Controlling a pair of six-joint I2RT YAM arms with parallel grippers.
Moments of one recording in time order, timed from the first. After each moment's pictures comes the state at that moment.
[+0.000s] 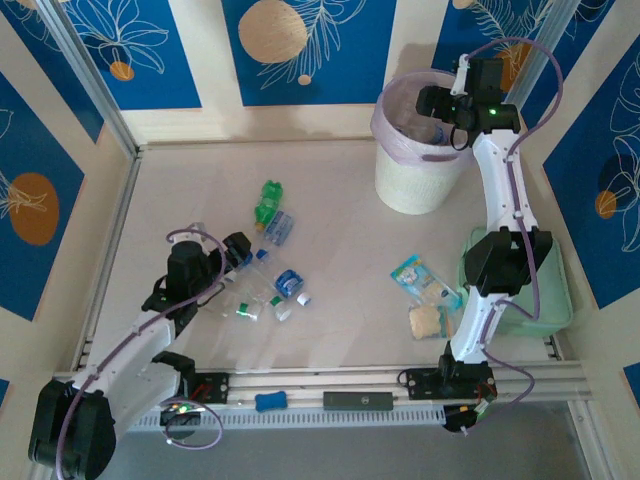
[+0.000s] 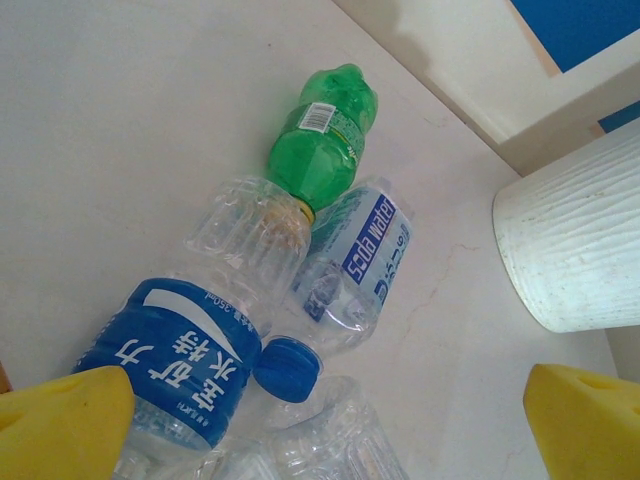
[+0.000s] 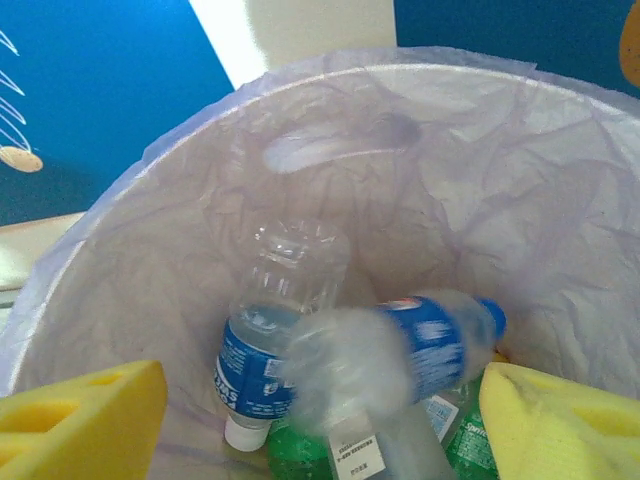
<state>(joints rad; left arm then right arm) -0.29 0.89 0.38 0.06 0.06 -0.81 -0.01 1.93 2.16 -0.78 -0.11 0.19</state>
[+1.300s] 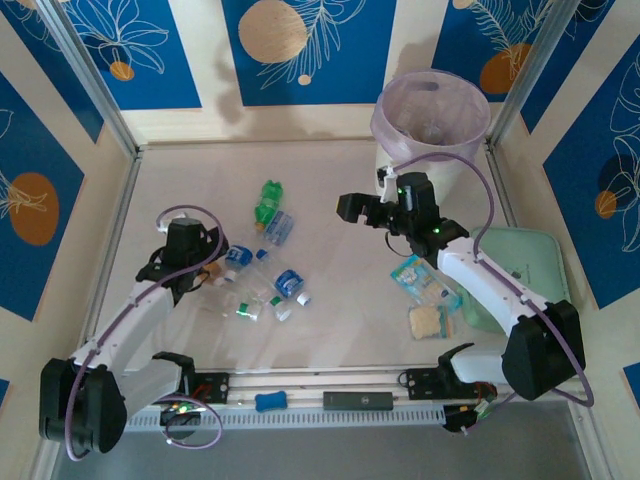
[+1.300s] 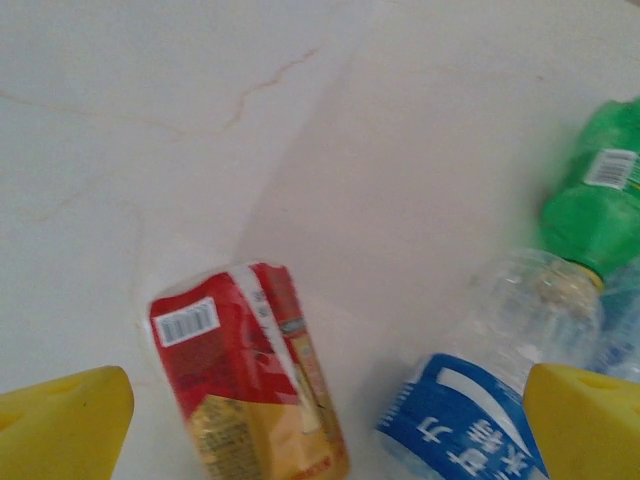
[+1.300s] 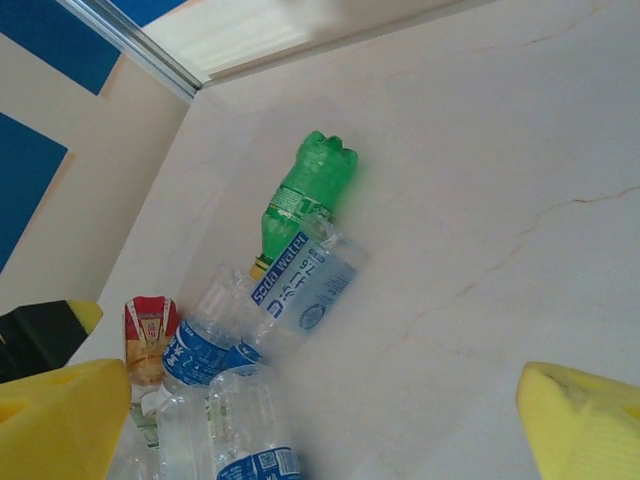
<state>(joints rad) -0.20 1.05 0.64 -0.37 -0.29 -0.58 0.43 1.29 0.96 -0.17 -0.29 0.53</state>
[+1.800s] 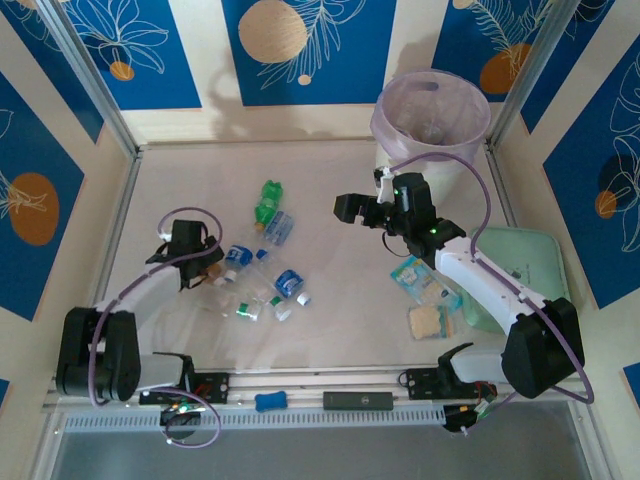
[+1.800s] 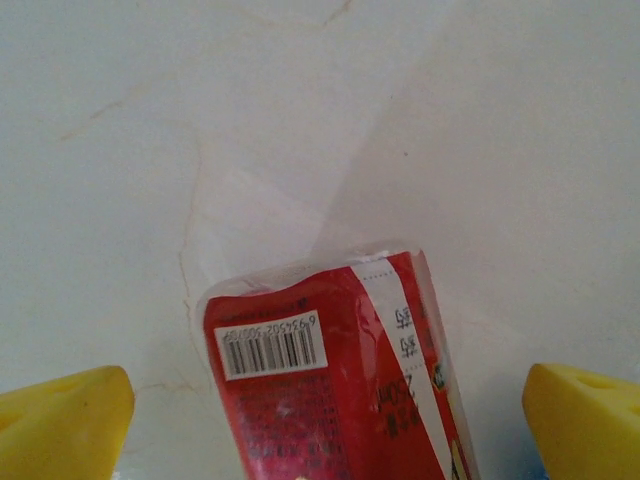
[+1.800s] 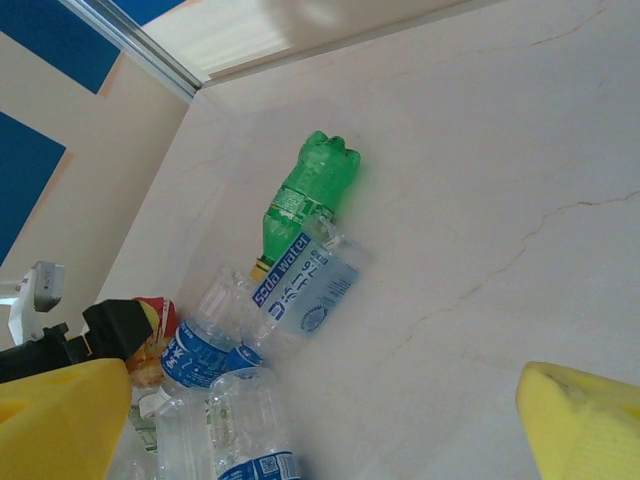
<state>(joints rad) -0.11 1.32 0.63 -0.29 -0.26 -0.60 0.45 1.29 0.96 -0.16 -0.27 0.53</state>
